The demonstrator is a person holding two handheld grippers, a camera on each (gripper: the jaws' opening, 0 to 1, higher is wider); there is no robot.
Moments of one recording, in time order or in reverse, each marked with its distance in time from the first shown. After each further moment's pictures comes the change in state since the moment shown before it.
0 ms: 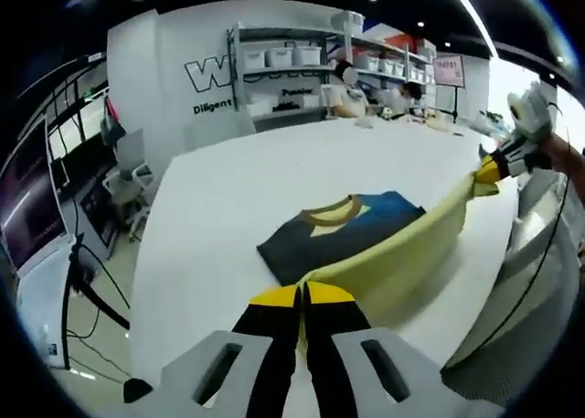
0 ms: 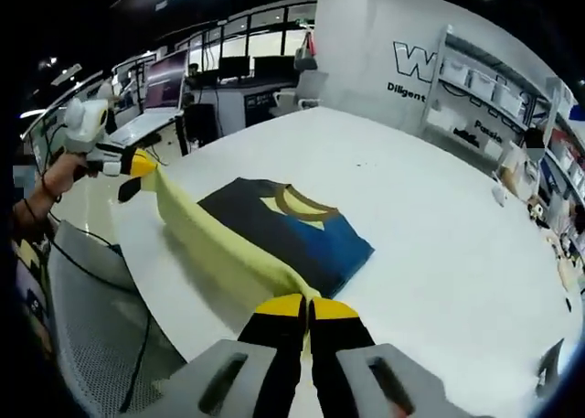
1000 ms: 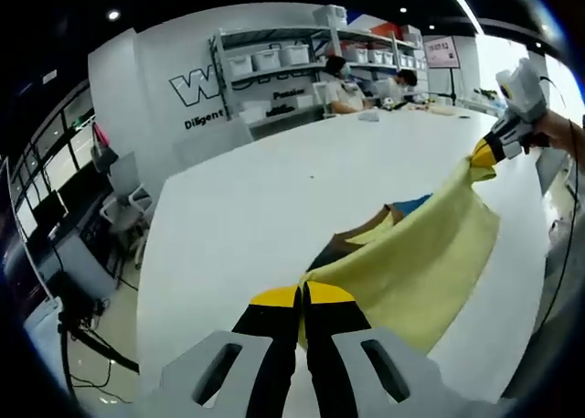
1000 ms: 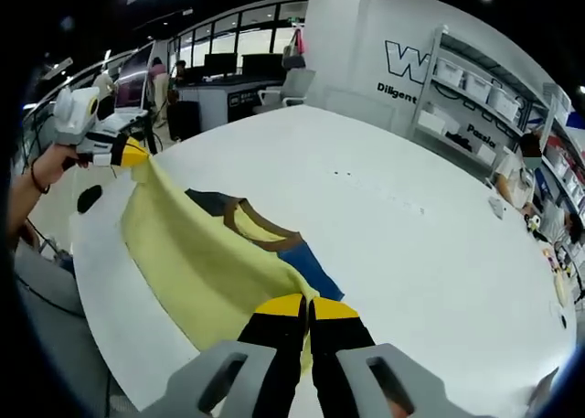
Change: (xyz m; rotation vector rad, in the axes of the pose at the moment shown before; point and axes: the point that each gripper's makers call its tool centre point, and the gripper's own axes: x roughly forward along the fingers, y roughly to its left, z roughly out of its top) left arm 0.108 0.041 0.032 0.125 0.009 0.002; right arm 0.096 -0.060 0.024 -0.024 0.032 -0.058
